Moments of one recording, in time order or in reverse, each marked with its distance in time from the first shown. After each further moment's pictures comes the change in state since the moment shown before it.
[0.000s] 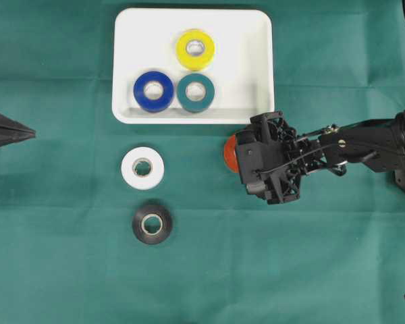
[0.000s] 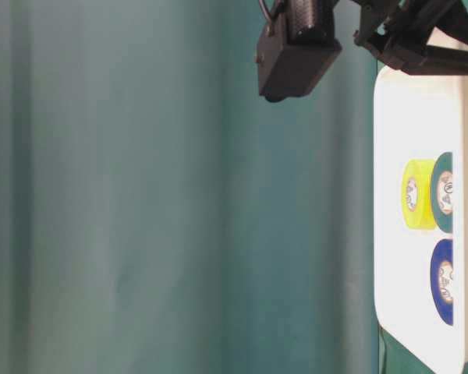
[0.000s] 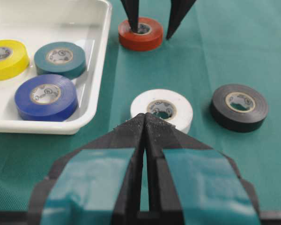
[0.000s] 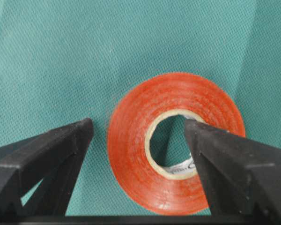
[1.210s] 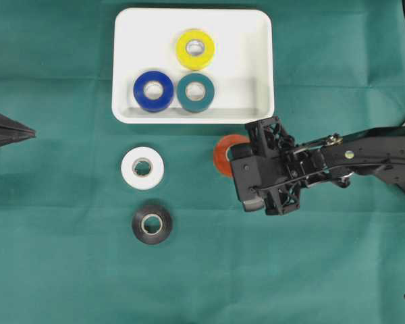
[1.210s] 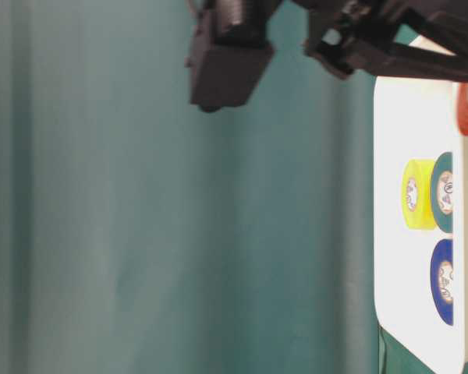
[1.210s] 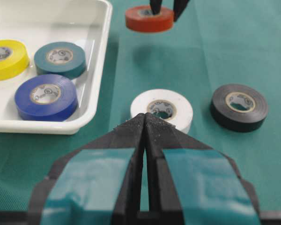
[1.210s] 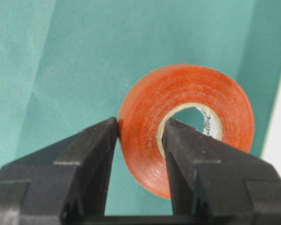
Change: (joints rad) left arm -0.002 0.000 0.000 0.000 0.000 0.000; right arm 0.086 -0.101 -0.089 0.002 0.195 -0.005
